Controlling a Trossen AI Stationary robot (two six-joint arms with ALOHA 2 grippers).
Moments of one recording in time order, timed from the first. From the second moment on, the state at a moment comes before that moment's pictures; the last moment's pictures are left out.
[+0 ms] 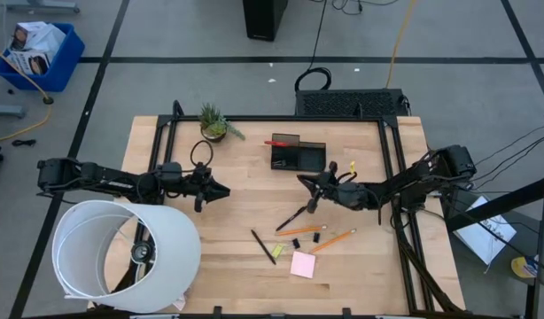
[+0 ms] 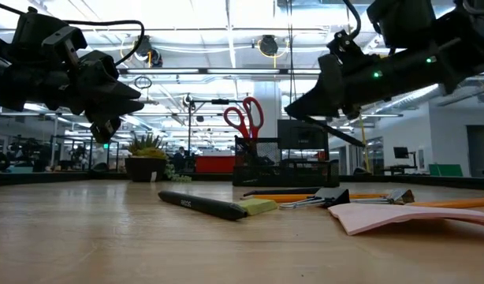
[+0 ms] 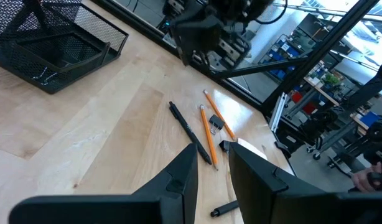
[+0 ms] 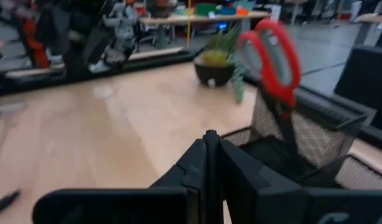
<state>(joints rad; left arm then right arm) 0.18 0.96 0.01 0.81 0.30 -0.55 0.12 1.54 0.39 0.94 0.63 0.16</state>
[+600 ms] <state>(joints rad) 0.18 0.96 0.01 0.82 0.26 -0.54 -0.11 1.54 0.42 1.25 0.54 0.11</state>
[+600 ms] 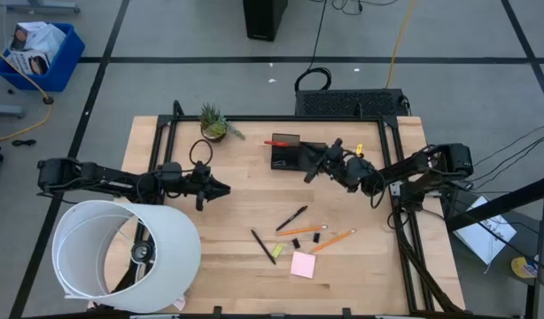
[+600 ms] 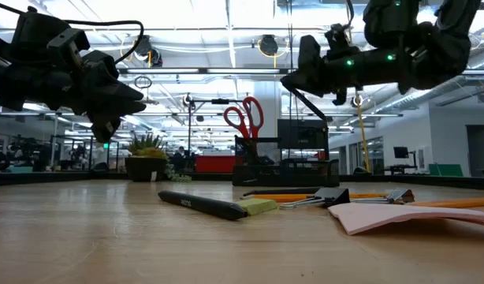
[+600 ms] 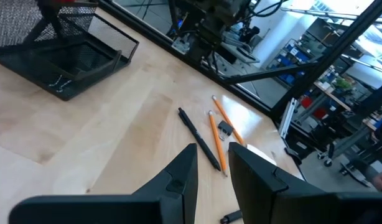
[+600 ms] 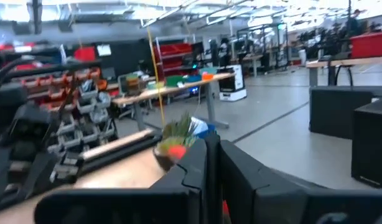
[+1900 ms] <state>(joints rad) 0.18 0.96 0.01 0.81 0.26 -0.53 -0.36 1.99 0.82 1.51 0.39 -0.16</state>
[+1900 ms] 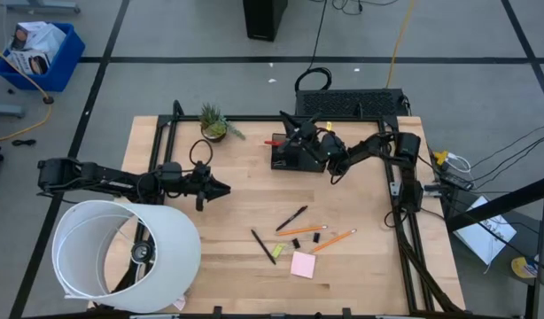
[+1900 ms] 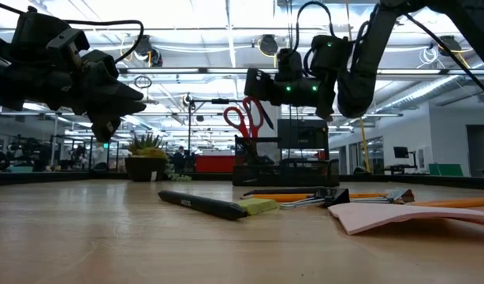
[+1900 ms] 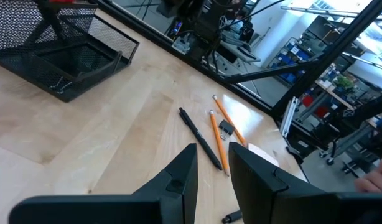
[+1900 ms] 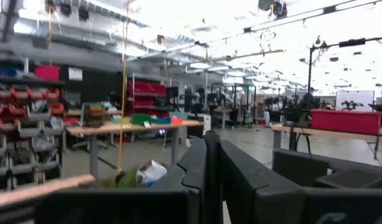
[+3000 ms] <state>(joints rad) 0.18 0.96 0.01 0.81 0.26 -0.52 -0.42 1.99 0.82 1.44 0.23 -0.06</state>
